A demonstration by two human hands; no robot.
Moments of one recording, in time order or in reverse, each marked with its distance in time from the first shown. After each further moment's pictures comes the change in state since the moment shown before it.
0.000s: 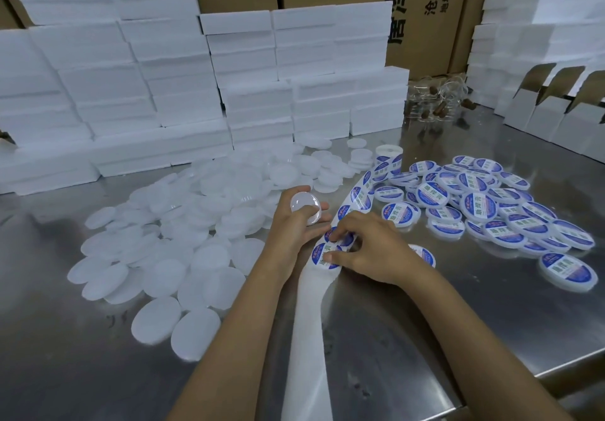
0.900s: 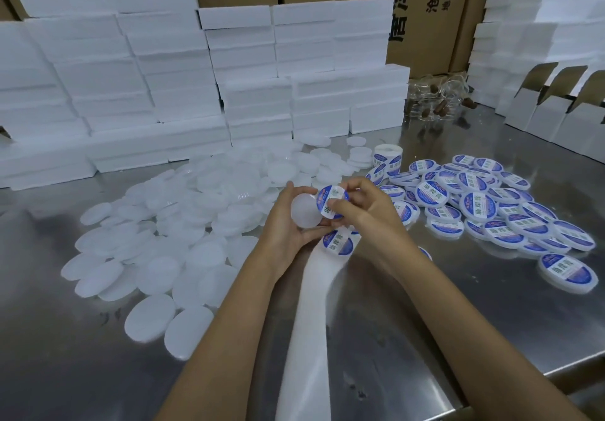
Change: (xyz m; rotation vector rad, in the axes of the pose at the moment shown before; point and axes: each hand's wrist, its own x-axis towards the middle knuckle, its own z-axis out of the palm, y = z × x) left_hand 0.003 0.004 -0.004 -0.175 -0.065 -0.123; right_hand 0.017 -0.025 -0.010 1.030 0.189 0.218
